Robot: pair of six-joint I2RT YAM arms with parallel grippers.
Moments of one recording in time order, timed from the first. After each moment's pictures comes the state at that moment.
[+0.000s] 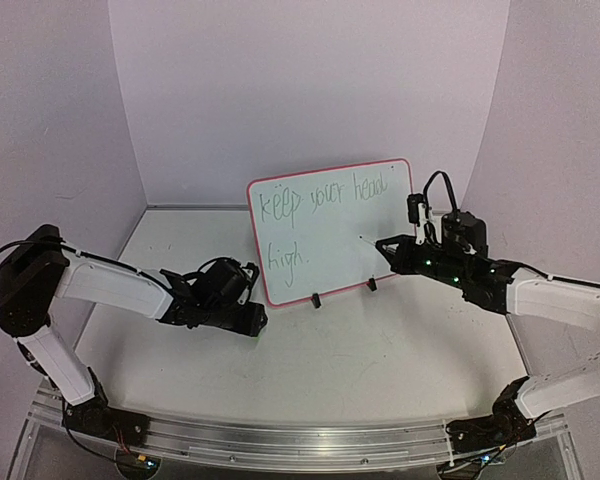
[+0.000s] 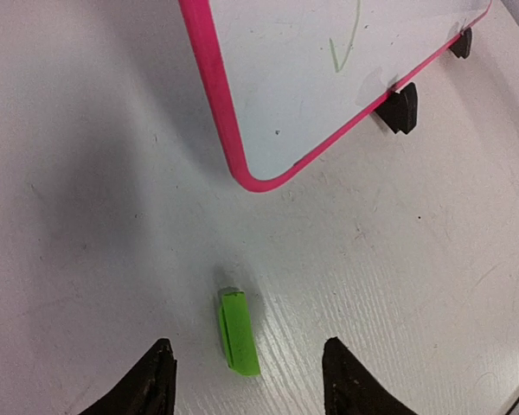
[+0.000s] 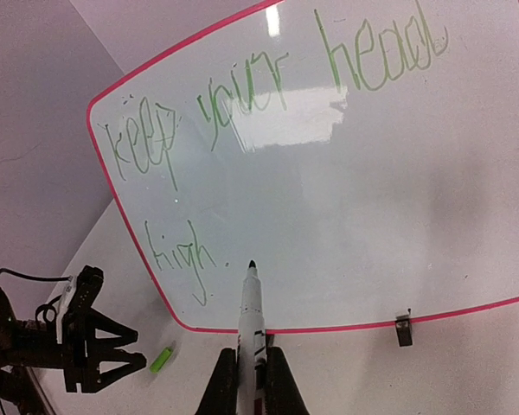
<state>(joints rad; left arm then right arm) -0.93 1.64 0.84 -0.08 -0.13 -0.55 0.62 1.24 0.75 0.16 -0.05 0.44</state>
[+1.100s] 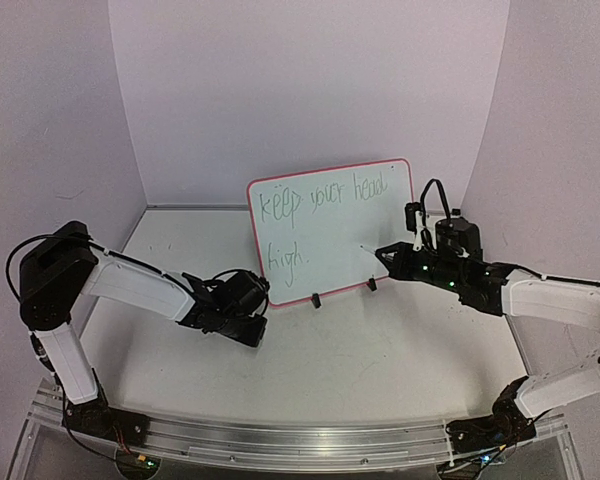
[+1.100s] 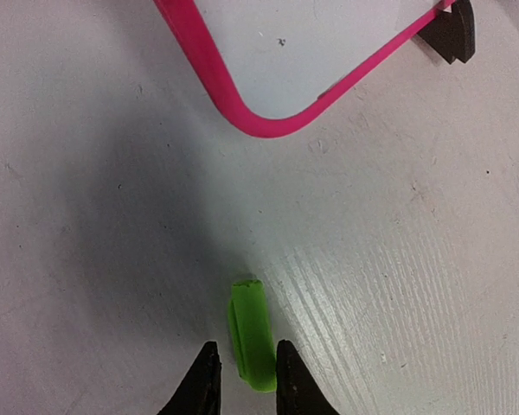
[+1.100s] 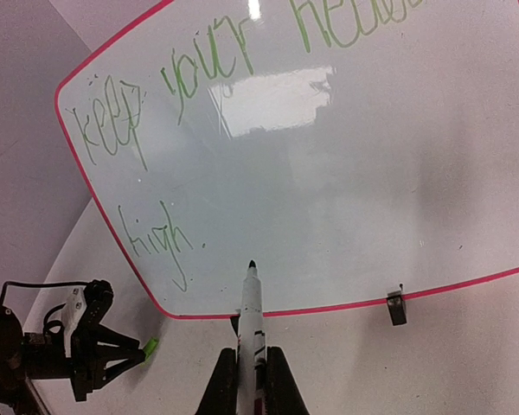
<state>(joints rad) -0.98 1.78 0.93 -0.19 -0.21 -0.49 0.62 1.27 0.73 0.15 -0.03 0.48</state>
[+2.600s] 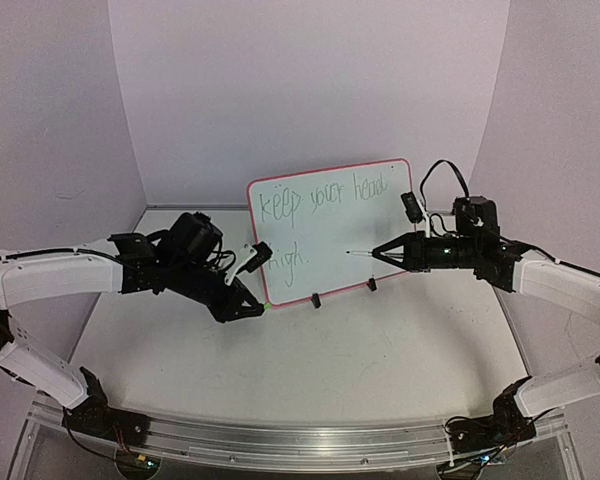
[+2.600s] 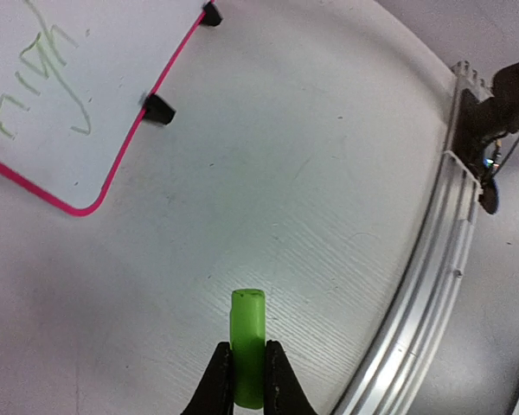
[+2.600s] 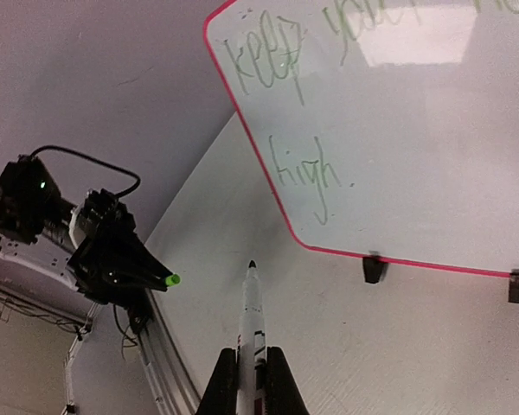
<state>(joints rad) -0.90 1.37 0.96 -0.41 0.26 -0.14 0.44 1.25 0.84 -0.02 -0.66 0.46</state>
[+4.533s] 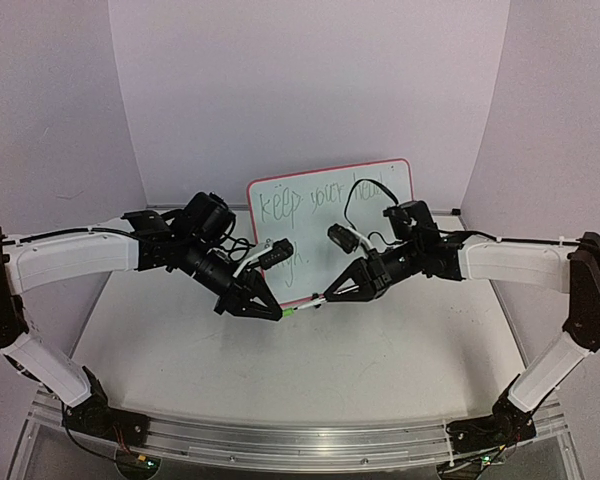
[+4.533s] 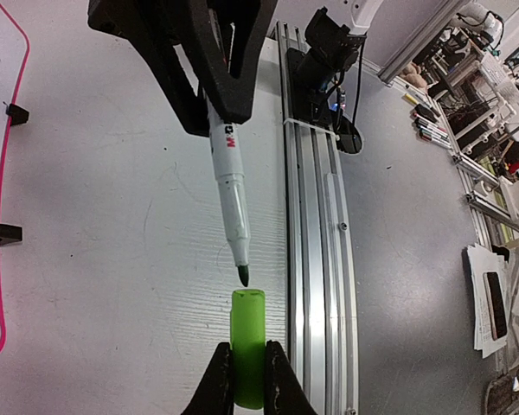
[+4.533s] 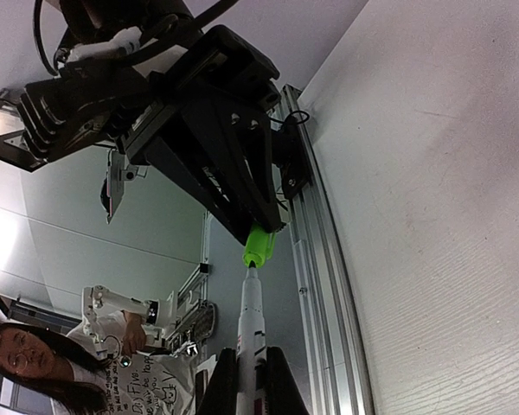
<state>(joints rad) -0.86 1.49 1.18 -0.54 0.79 0.25 0.66 1.59 1.06 -0.11 -1.20 0.49</state>
